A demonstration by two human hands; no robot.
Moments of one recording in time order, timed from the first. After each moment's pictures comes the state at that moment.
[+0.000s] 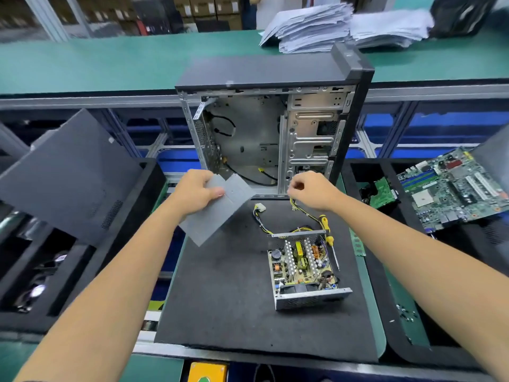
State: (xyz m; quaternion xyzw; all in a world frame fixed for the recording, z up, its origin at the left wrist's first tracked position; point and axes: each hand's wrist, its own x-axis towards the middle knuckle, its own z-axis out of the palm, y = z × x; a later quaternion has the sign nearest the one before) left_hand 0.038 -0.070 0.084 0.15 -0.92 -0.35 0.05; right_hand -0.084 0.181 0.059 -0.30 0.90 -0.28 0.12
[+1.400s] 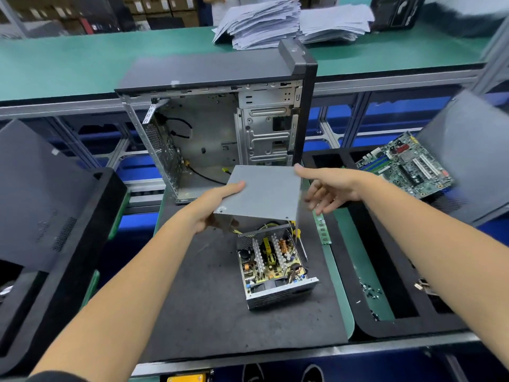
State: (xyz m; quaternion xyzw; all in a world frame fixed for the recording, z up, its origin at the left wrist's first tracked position) left_hand -0.009 0.012 0.045 0.17 -0.68 -0.68 -0.22; right_hand -0.113 0.292 0.081 -0.05 0.83 -0.38 0.41
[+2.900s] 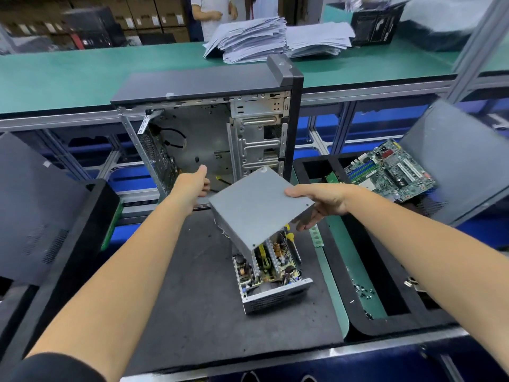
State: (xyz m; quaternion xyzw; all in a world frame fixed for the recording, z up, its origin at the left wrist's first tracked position) left_hand -0.036 -0.001 0.070 0.32 -0.76 -0.57 -0.03; right_hand -0.096 0.297 0.063 -0.12 0.72 -0.48 0.49
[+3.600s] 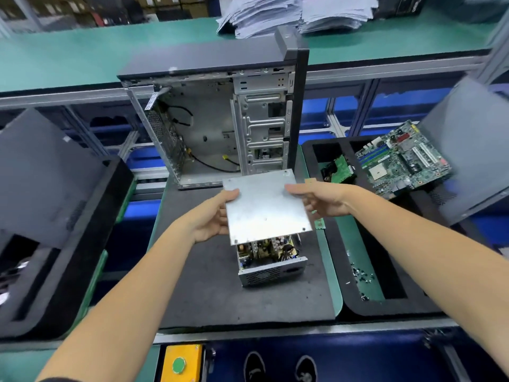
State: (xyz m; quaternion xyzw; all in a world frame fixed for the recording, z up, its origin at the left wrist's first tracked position) left_hand 0.041 0.039 0.021 0.20 -0.59 -0.74 -0.23; right_hand -0.067 0.302 0.041 -0.09 0.69 -0.51 0.50
